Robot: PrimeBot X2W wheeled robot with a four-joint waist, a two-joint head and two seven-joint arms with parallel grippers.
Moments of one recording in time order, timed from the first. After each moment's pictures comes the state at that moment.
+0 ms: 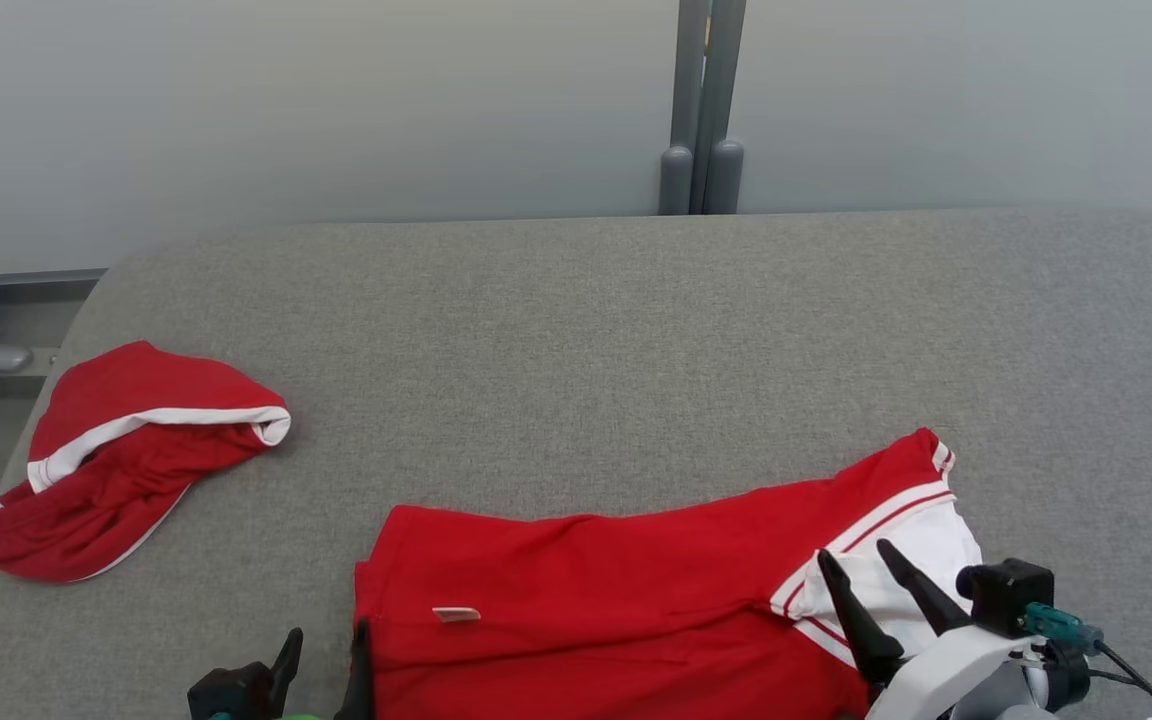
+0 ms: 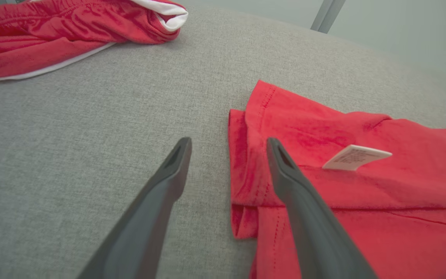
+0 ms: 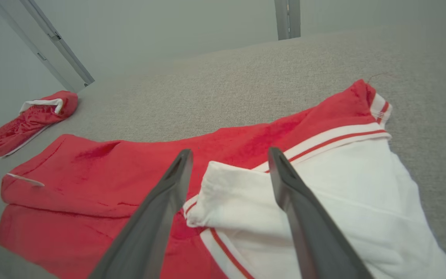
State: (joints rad) left arm -0.03 0.05 -0.12 0.60 -0.33 -0.09 -0.26; right arm -0.11 -0.24 0.37 0.48 0.56 0.13 -0.26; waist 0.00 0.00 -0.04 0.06
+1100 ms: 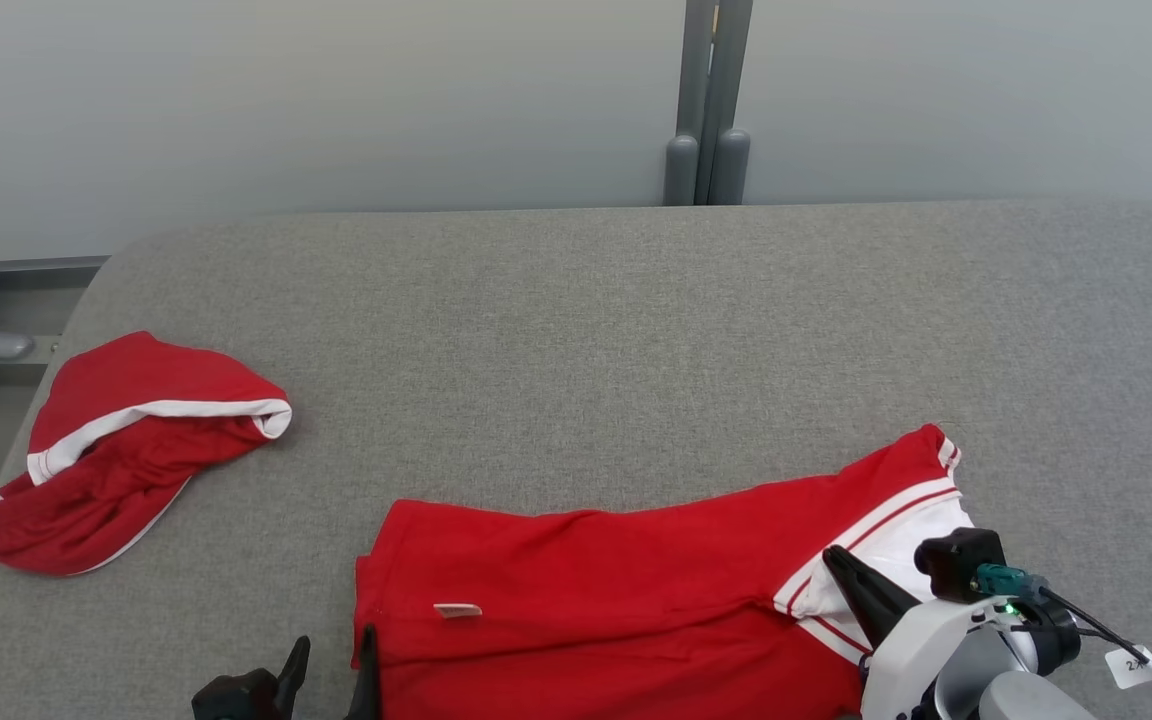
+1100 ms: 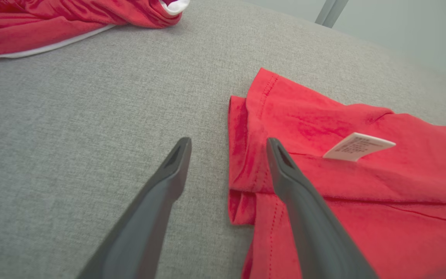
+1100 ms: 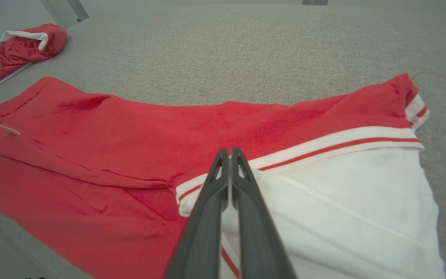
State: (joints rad) left arm -0.01 0.05 -0.15 0.60 -0.38 -0.08 -0.26; right arm -0.19 -0.29 0.48 0.50 0.49 0.13 -0.11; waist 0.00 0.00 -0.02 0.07
